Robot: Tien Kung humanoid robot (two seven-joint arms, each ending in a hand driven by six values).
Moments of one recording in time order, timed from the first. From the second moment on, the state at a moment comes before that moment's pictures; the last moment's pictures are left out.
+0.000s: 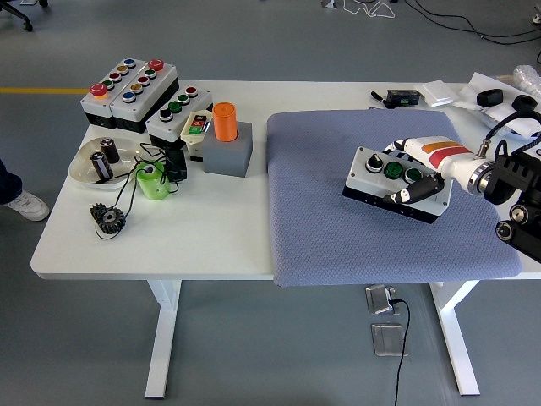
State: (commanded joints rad) left arm -0.11 0.02 -0.71 -0.20 -0.46 0.22 -0.09; right arm 1.07 -0.51 0.09 0.95 -1.46 -0.21 0.14
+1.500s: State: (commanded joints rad) left arm -0.08 0.02 -0.61 -0.20 -0.53 0.23 -0.11; right arm 1.13 -0.40 0.18 0.79 -1.71 0.06 0.28
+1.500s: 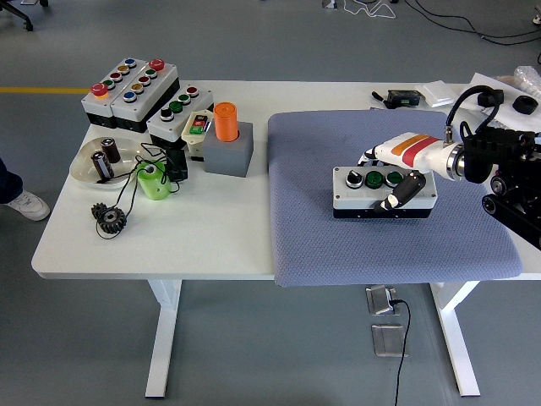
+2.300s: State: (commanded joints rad) left arm -0.08 0.02 -0.60 -0.20 -0.54 0.23 -0.11; right arm 1.11 -0.41 0.15 0.79 -1.72 0.04 0.25
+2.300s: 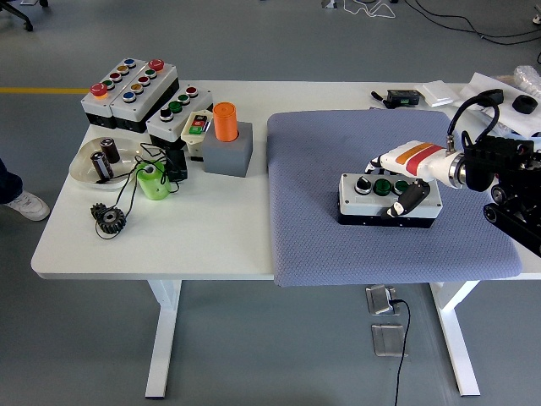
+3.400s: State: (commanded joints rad) left arm -0.09 0.02 -0.61 -0.20 -0.53 0.24 -0.11; right arm 1.07 -0.49 0.04 0.86 -1.44 -0.10 0.24
